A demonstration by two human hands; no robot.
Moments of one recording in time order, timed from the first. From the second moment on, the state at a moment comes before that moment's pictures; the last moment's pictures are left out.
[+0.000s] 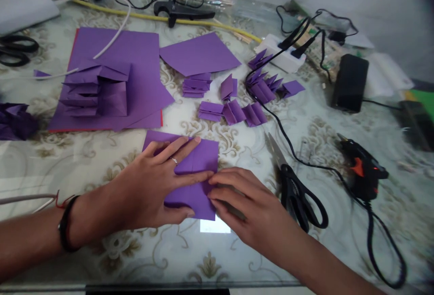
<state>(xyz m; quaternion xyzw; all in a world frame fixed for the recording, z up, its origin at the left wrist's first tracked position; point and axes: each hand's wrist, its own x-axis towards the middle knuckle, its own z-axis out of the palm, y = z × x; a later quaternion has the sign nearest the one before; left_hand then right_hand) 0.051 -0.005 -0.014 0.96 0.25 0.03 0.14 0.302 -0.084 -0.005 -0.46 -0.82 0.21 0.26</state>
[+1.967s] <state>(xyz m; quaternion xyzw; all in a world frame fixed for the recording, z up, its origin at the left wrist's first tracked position) 0.054 -0.006 -0.017 0.97 0.20 0.03 0.16 0.485 0.026 0.034 -0.64 -0.55 0.09 0.52</state>
